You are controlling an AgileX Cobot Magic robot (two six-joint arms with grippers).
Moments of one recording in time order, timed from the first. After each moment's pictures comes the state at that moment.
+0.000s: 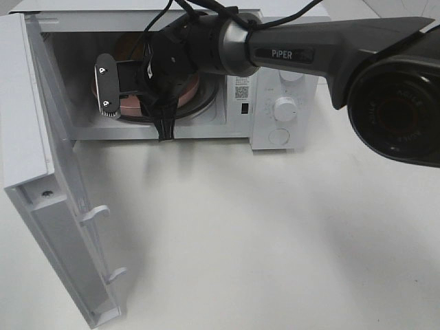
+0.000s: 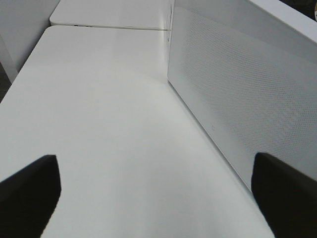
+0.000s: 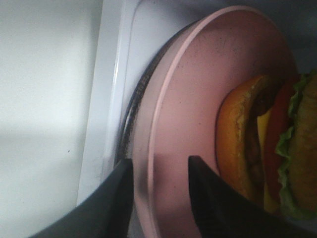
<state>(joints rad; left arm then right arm) 0.04 0.00 -0.50 -0.06 1.04 0.03 0.72 2.44 -2.04 -0.27 0.45 -0.99</state>
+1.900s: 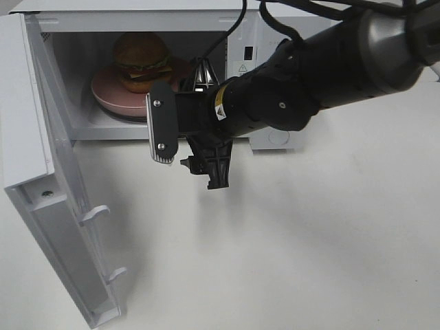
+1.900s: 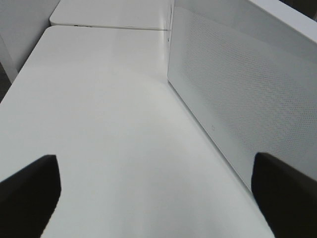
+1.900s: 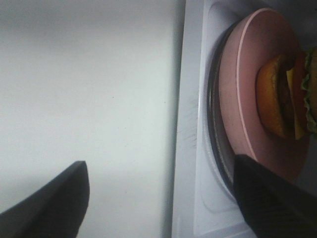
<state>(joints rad) 0.04 0.00 -0.50 -0.06 1.04 0.03 0.72 1.91 -1.13 -0.36 -0.01 -0.84</state>
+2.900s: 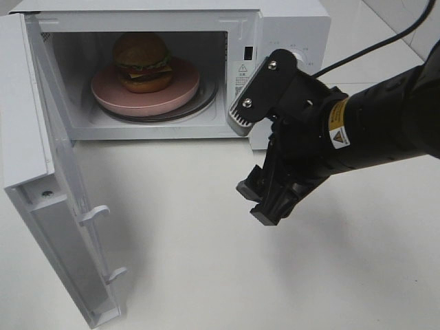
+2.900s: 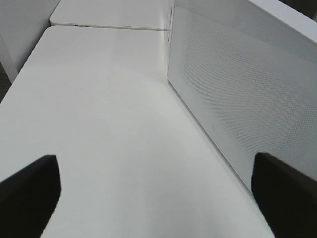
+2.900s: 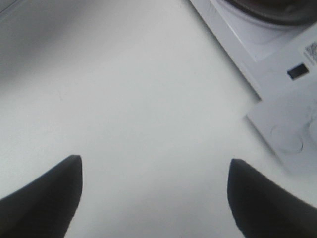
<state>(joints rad) 0.04 0.00 -0.50 -0.06 1.04 0.03 0.72 1.44 -0.75 -0.32 0.20 -0.04</state>
